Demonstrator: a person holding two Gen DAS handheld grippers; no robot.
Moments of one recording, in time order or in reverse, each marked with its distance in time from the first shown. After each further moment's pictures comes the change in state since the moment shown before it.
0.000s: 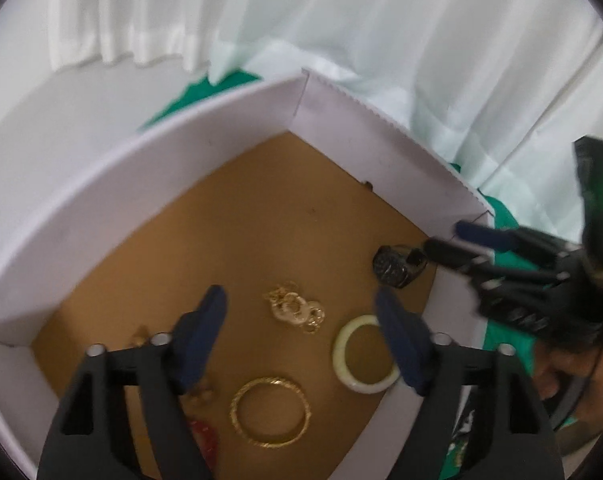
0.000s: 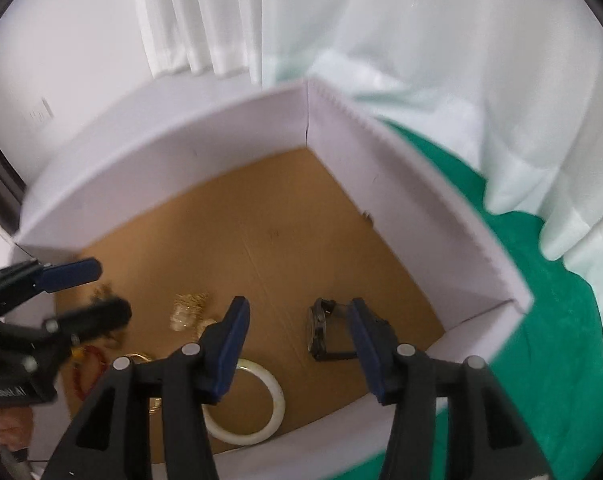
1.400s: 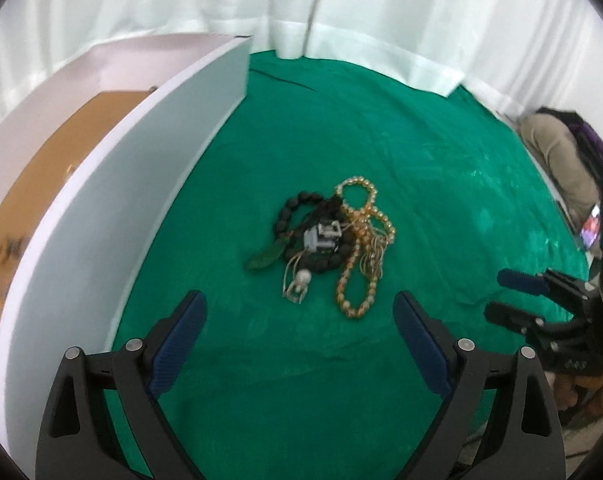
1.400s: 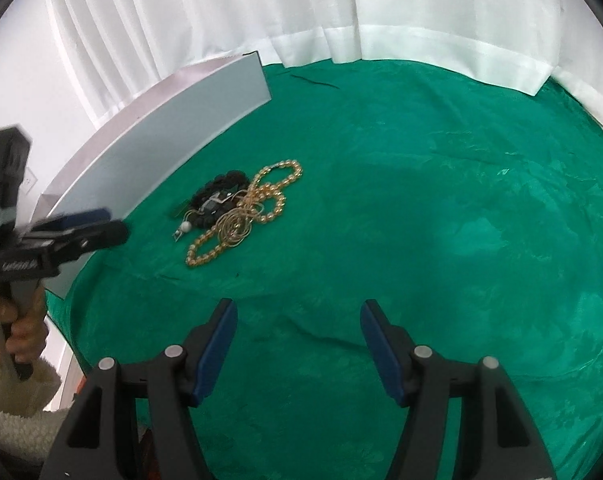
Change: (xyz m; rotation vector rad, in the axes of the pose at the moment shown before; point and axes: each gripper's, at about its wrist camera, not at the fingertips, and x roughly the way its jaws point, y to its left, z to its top) left arm -0.025 -0.174 -0.189 0.438 0.106 -0.188; right arm -0.154 -0.067 -0.380 0.428 -0.103 -0.076
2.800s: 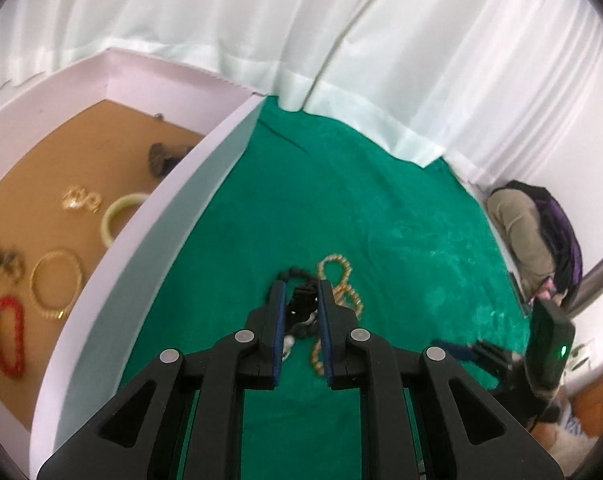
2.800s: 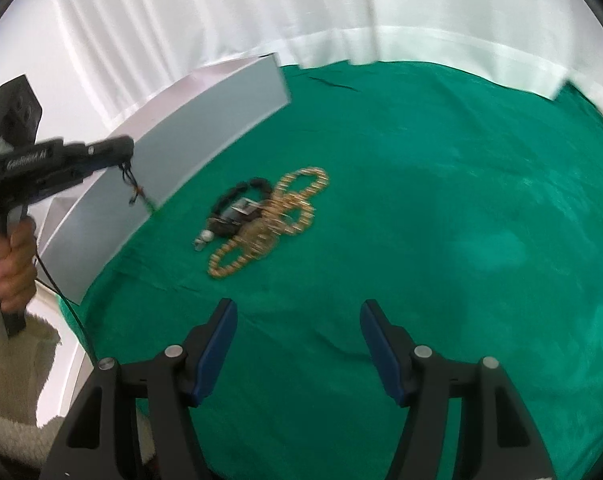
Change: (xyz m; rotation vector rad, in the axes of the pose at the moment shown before) left arm -0.042 0.046 0.029 -0.190 -0.113 -0.160; right arm 0.008 0.021 0.017 -0.021 -0.001 0.067
